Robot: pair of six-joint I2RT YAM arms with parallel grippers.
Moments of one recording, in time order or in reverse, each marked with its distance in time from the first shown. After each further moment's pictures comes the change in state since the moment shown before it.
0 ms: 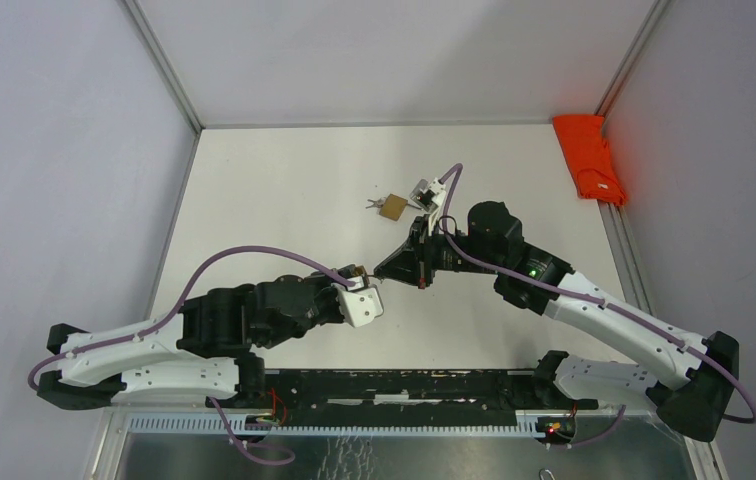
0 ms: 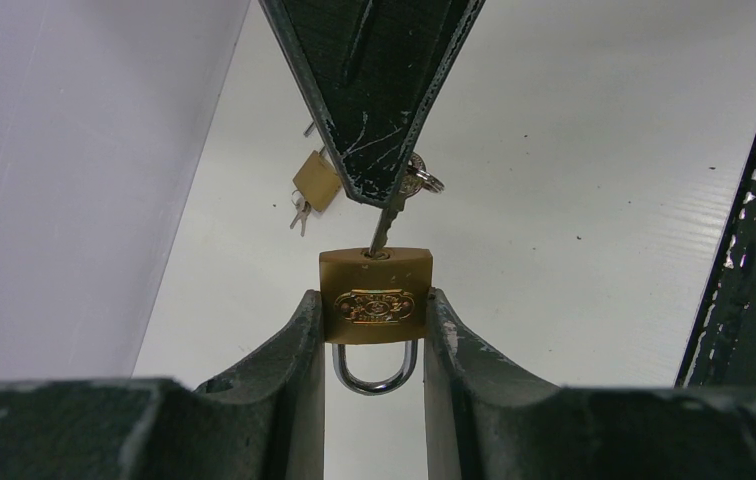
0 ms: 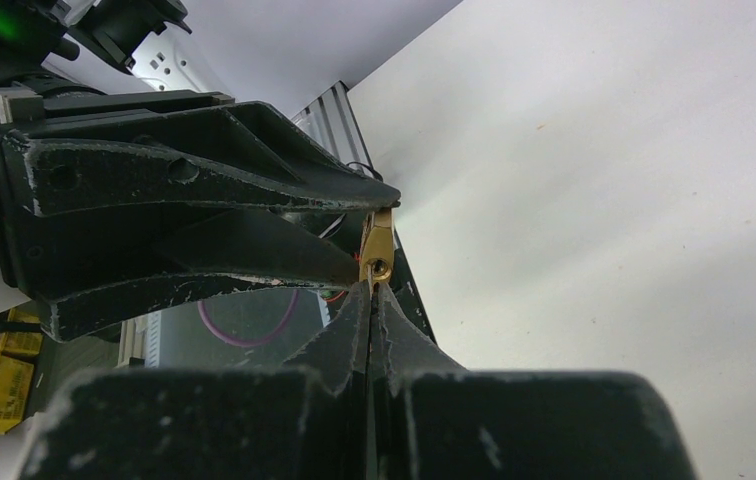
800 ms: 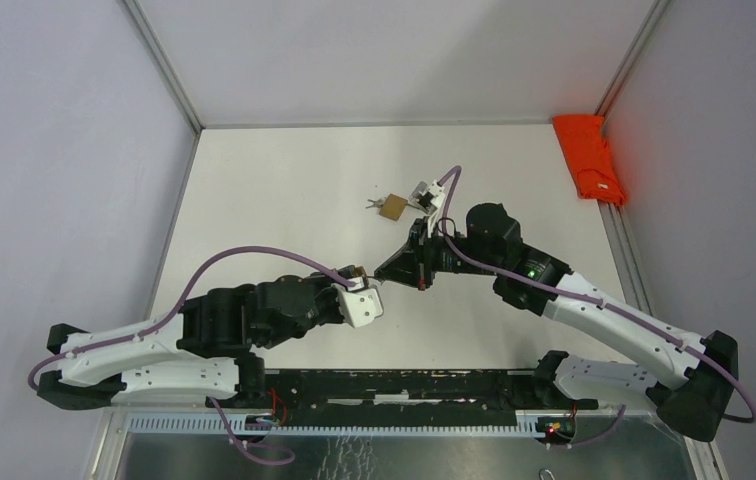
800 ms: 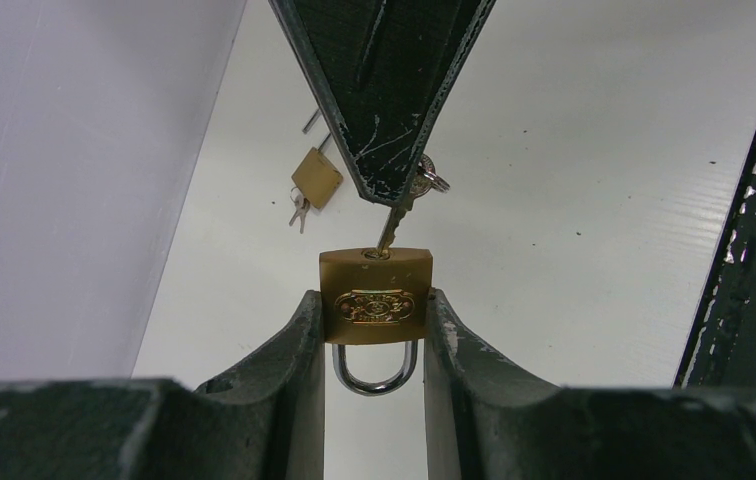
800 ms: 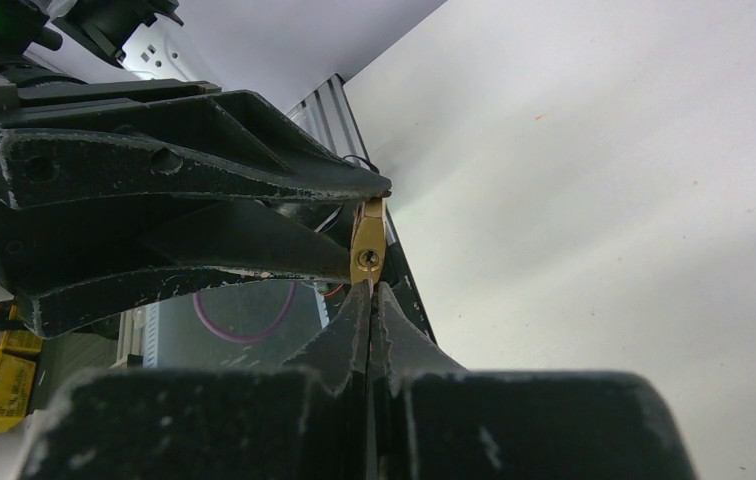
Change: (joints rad) left arm 0.000 0.000 0.000 -0.009 0.000 0.000; right arm 0.000 0.000 -0.017 0.003 0.000 0.000
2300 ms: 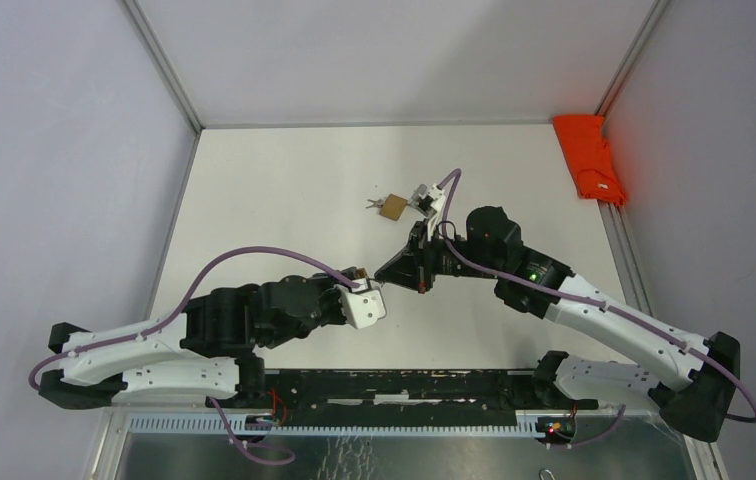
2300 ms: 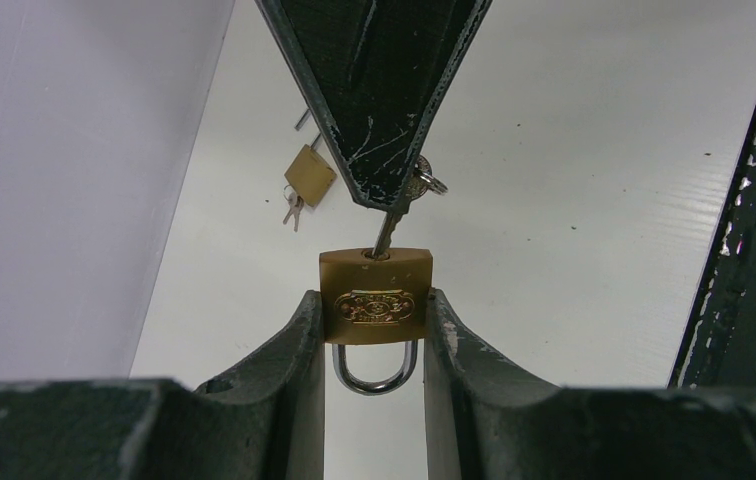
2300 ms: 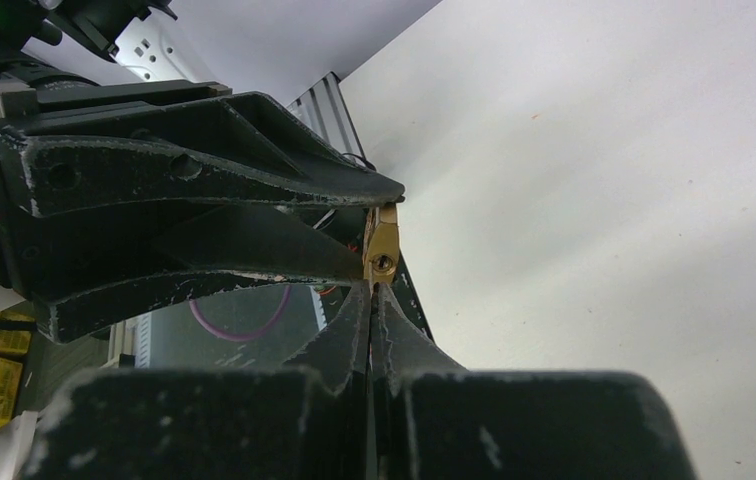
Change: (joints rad) left arm 0.000 0.014 0.000 -0.007 0.010 0.000; right arm 0.023 -0.013 0.000 -0.016 0.030 -0.013
